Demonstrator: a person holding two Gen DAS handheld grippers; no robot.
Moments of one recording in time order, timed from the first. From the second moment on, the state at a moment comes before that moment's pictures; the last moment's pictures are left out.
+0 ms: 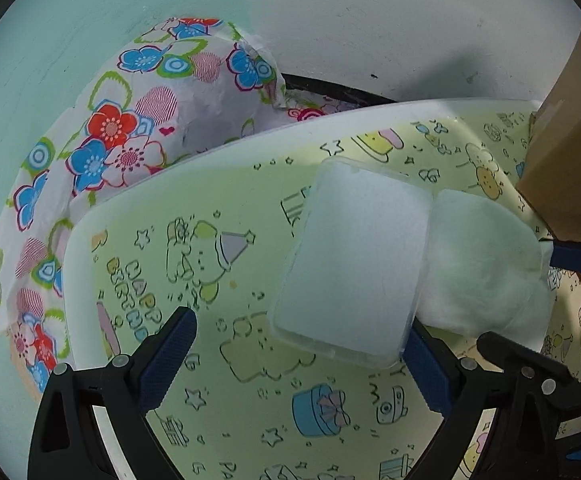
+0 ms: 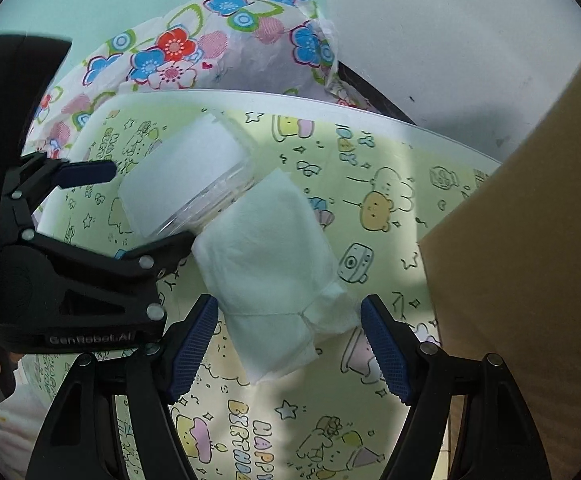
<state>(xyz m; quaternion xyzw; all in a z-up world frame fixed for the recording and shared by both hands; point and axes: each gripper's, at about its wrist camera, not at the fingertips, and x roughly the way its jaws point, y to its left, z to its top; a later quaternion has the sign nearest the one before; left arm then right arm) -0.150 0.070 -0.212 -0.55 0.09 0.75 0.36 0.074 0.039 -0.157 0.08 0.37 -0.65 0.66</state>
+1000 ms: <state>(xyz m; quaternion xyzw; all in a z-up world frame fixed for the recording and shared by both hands) -0.065 0.028 -0.205 -0.58 0.04 0.73 0.36 0.073 0.101 -0.196 0.08 0.41 -0.65 0.64</state>
